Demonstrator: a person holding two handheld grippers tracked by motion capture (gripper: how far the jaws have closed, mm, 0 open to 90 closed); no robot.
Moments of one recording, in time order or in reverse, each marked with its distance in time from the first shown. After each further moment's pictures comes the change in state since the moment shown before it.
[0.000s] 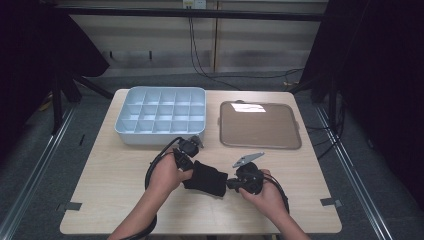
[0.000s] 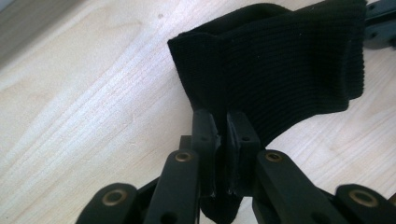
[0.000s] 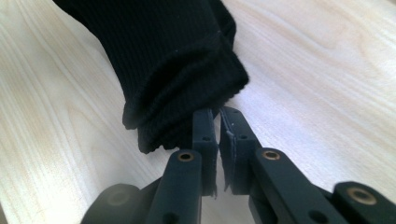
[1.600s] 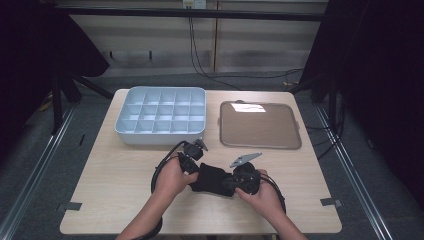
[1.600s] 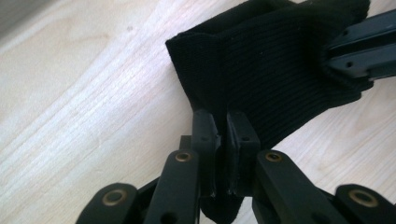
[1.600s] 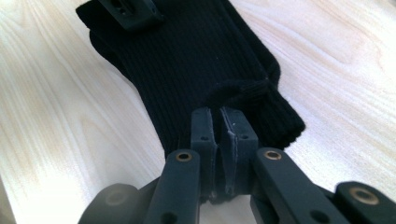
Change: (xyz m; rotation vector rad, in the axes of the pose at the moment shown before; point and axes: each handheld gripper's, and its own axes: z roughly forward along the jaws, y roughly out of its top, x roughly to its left) left arm -0.006 0.002 0.016 -0.031 -0.051 0.008; right arm 0.006 0.005 0.004 -0.025 0.021 -0.003
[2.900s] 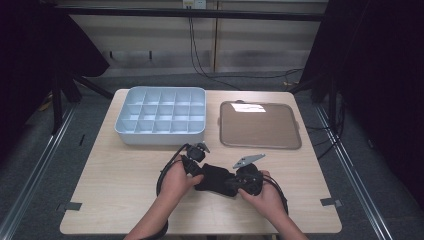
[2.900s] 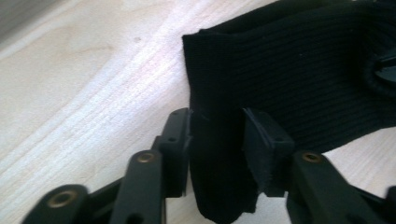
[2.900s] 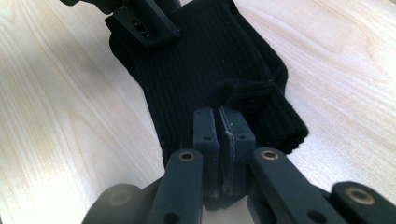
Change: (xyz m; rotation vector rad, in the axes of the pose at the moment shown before) left arm -0.002 0.002 0.024 -0.044 0.052 -0.018; right arm -0.007 -0.009 0.001 -0.016 -0.006 0.007
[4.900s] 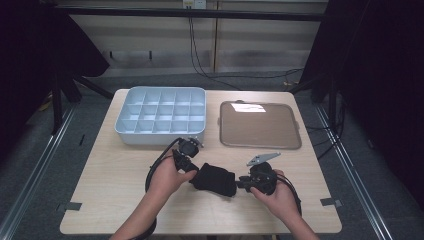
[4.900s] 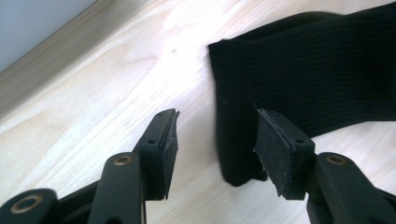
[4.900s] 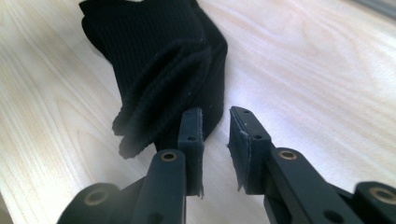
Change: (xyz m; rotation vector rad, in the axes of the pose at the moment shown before) left arm 0.013 -0.006 -0.033 -0.050 0.044 0.030; right arm -0.017 -0.010 -0.029 -0.003 -0.041 0.050
